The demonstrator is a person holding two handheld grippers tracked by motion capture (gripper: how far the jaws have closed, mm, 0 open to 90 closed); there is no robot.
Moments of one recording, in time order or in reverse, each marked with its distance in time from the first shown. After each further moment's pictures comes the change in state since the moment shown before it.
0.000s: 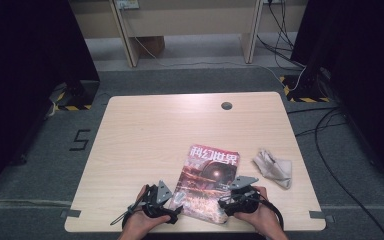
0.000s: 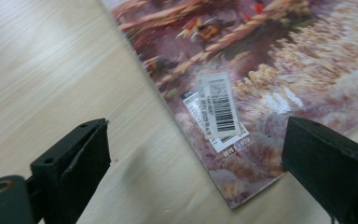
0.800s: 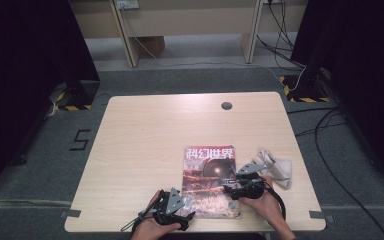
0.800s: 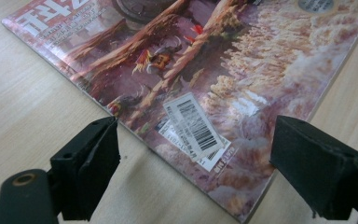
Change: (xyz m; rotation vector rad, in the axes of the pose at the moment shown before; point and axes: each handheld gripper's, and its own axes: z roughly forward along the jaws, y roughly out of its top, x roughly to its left) left arm -0.040 0.007 0.008 -0.113 -0.103 0.083; right arm -0.043 0.005 0.008 -0.048 -0.034 0.124
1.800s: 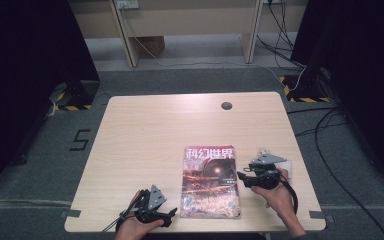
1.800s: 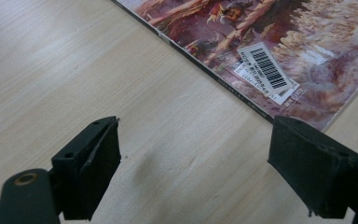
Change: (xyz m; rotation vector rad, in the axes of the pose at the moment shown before) left arm 0.029 -0.019 -0.032 0.074 0.096 -0.095; right arm -0.030 0.009 -0.030 -0.101 -0.097 0.059
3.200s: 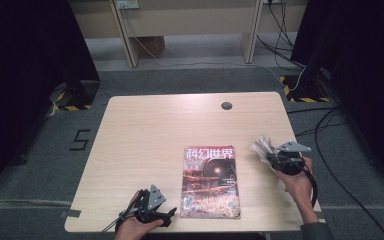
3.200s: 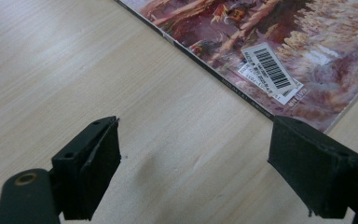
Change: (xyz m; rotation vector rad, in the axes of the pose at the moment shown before) left arm 0.000 -0.001 -0.001 0.006 0.007 0.010; right arm -0.075 -0.001 -0.024 -0.034 -0.232 0.017
